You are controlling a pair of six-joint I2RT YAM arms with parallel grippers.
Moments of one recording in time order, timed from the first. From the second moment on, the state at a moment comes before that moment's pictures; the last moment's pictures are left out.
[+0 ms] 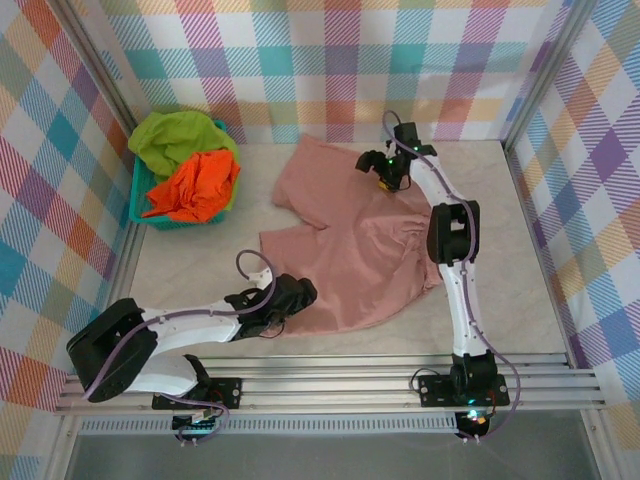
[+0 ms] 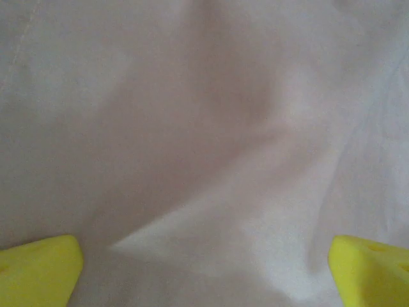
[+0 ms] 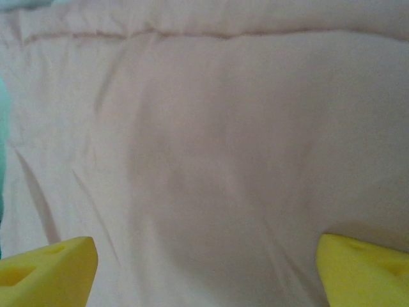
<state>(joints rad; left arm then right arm) -0.92 1.32 0.49 -0.11 -0.30 -1.31 0.18 2.67 2.47 -0.76 -0.44 0.59</state>
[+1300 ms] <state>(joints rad) -0.93 0.78 0.45 -0.85 -0.23 -1.71 0.13 1.35 0.91 -0.50 -0.45 0.68</state>
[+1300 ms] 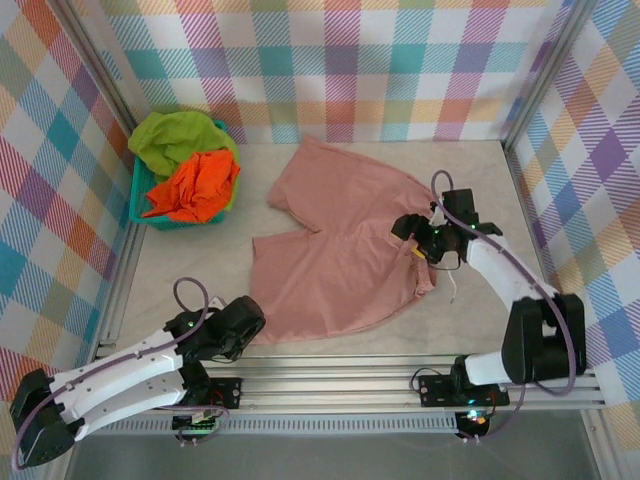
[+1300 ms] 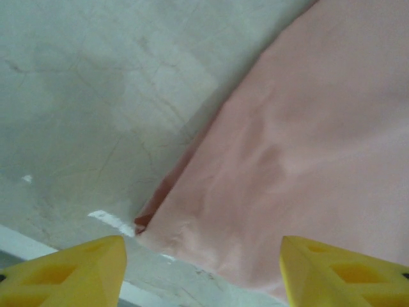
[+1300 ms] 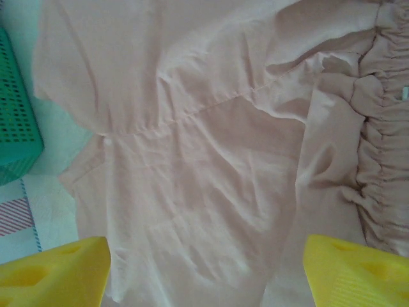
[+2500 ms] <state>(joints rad) -0.92 0.89 0.44 -0.76 -0.25 -1.70 0.10 1.10 0.72 -0.69 -0.30 0.71</state>
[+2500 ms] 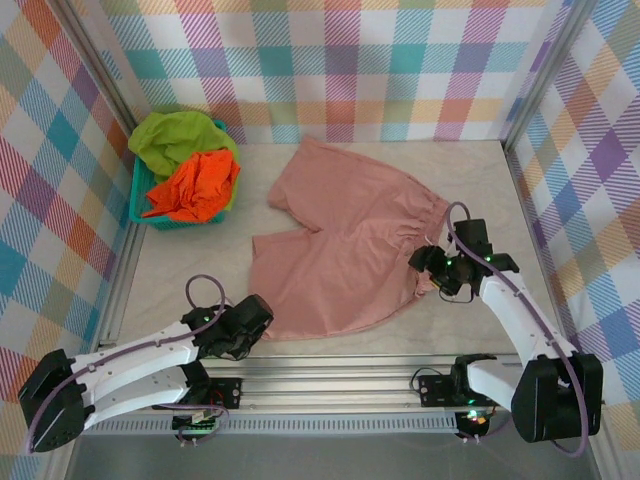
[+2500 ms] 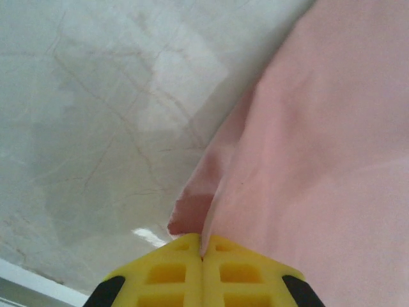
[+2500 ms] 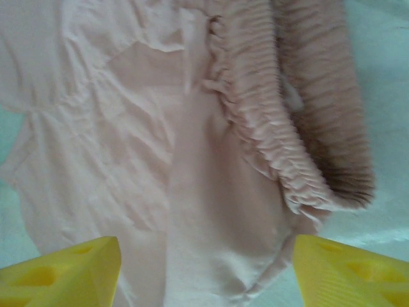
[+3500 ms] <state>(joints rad) -0.89 0.85 0.48 -0.77 -0.34 -1.61 0.05 1.39 0.67 -0.54 -0.21 0.75</state>
